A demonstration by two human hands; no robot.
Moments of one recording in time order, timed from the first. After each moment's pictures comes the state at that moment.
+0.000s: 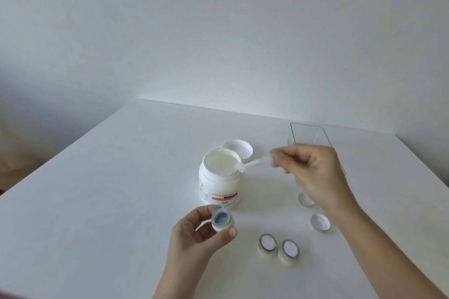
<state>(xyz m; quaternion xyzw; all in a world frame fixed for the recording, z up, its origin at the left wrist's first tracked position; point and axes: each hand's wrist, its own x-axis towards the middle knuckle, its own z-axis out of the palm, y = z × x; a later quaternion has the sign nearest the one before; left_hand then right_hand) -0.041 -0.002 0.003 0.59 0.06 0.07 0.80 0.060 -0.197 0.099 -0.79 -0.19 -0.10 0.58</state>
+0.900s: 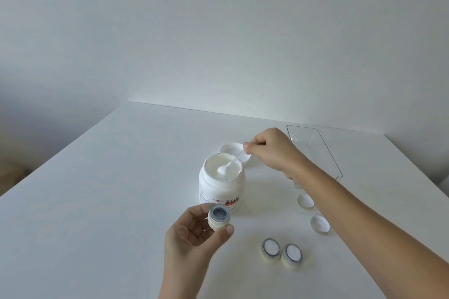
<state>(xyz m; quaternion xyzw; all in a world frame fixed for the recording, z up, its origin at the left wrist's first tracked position) -0.037 0.003 0.009 0.59 0.06 0.13 0.80 0.117 -0.142 0.114 -0.92 -0.10 0.03 0.38</state>
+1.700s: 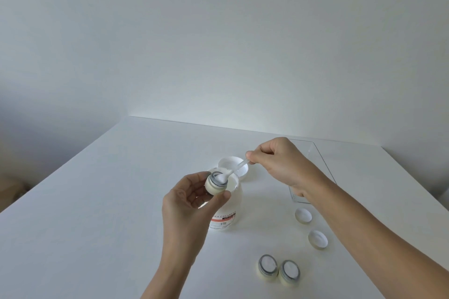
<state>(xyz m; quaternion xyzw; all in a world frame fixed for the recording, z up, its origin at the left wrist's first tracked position) 0.004 0.007 0.067 0.63 0.05 0.21 0.75 0.092 -0.153 0.141 -0.88 -0.10 0.03 0.46</state>
